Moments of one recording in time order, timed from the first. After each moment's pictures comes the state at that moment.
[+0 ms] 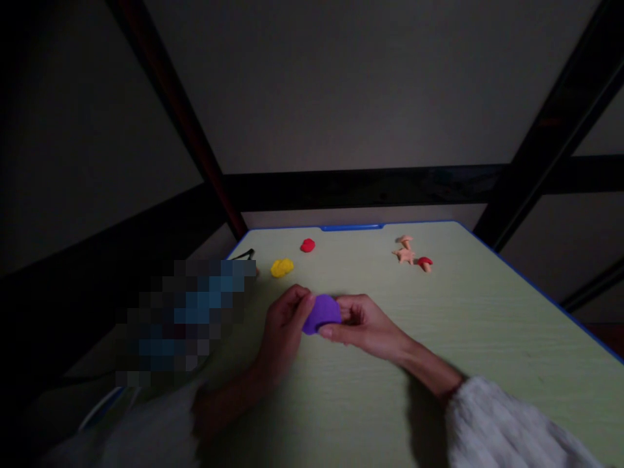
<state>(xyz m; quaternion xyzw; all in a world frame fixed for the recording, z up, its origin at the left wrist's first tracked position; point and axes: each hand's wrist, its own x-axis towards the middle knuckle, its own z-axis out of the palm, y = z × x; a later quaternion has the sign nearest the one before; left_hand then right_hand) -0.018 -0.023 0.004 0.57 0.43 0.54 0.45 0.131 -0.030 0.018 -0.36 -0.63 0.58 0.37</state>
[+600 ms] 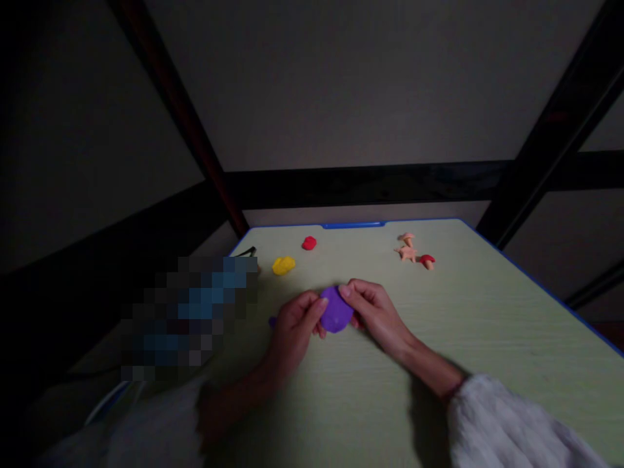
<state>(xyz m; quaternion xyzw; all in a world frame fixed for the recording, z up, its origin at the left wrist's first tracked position) -0.014 -0.026 0.004 0.59 0.45 0.46 0.49 0.130 -0.025 0.005 -0.39 -0.52 0.57 0.50</state>
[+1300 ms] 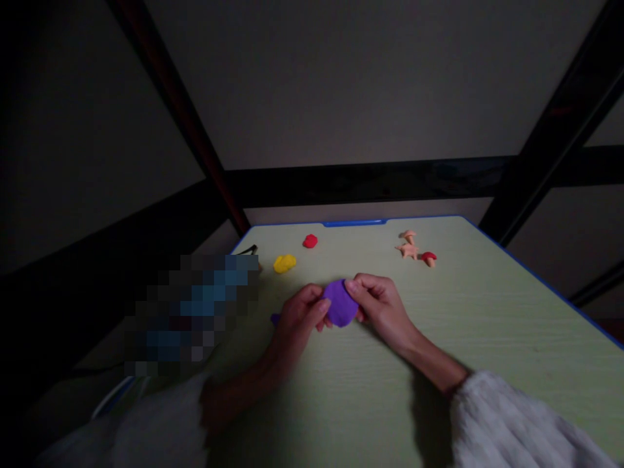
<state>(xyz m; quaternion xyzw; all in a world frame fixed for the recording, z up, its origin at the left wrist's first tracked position) -0.015 -0.026 0.008 0.58 0.40 0.46 0.53 0.136 -0.026 0.008 -0.39 -0.55 0.51 0.53</state>
